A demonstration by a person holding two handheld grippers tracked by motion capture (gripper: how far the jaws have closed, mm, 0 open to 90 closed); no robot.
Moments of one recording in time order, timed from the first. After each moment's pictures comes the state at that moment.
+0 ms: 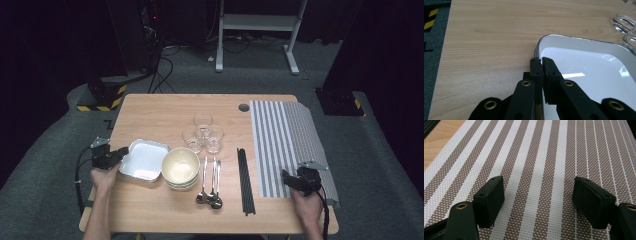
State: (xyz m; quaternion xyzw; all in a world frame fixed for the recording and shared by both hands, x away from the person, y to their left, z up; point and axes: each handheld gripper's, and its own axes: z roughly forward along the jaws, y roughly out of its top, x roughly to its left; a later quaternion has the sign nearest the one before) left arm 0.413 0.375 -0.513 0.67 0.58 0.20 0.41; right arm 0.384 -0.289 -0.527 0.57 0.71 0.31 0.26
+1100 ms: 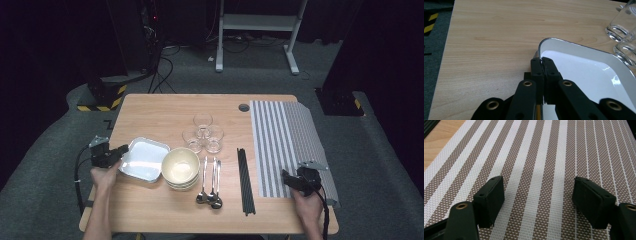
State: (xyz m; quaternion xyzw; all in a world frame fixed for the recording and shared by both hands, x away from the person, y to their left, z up) left arm 0.412 0.374 -0.505 0.66 0.58 0.21 0.43; right arm 0.384 -0.289 -0.527 0.57 0.71 0.31 0.26
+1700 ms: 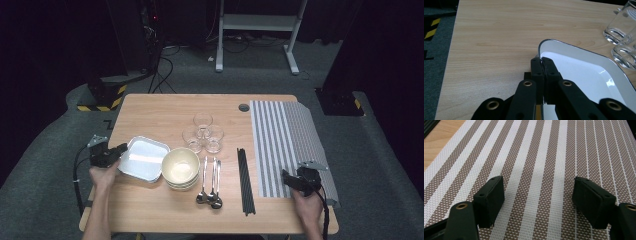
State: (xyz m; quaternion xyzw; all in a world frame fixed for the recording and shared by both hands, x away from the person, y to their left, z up) left arm 0.410 0.374 -0.499 0.66 0.58 0.22 0.43; right arm 0.384 -0.289 -0.527 0.57 0.71 0.31 0.26
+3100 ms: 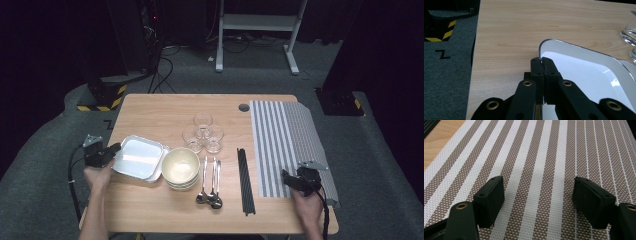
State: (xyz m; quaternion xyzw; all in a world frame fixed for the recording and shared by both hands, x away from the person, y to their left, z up) left arm 0.409 0.389 -0.498 0.65 0.59 0.25 0.41; right arm 0.384 -0.289 -0.527 0.57 0.71 0.31 0.26
